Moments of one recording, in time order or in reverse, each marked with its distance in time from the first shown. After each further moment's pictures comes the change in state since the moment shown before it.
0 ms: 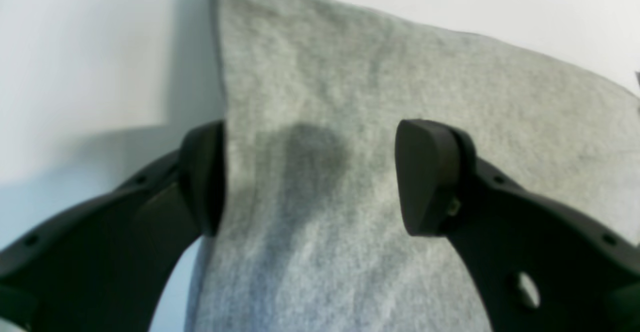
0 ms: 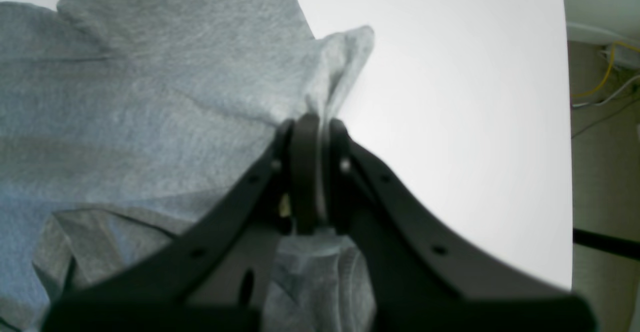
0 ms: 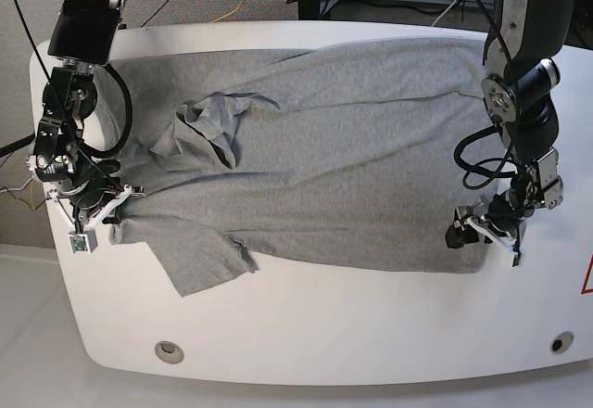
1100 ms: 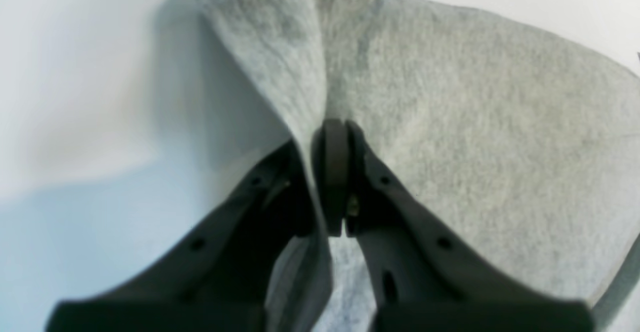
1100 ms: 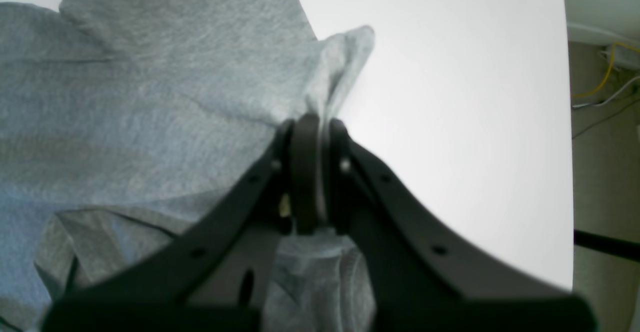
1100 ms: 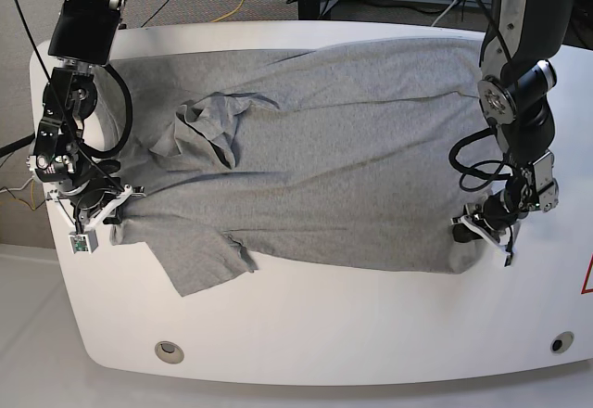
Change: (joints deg) left arm -0.6 0.9 0.0 0.0 0.7 0.2 3.0; right arm 0.0 -0.1 0.0 0.0 0.0 0.0 0.0
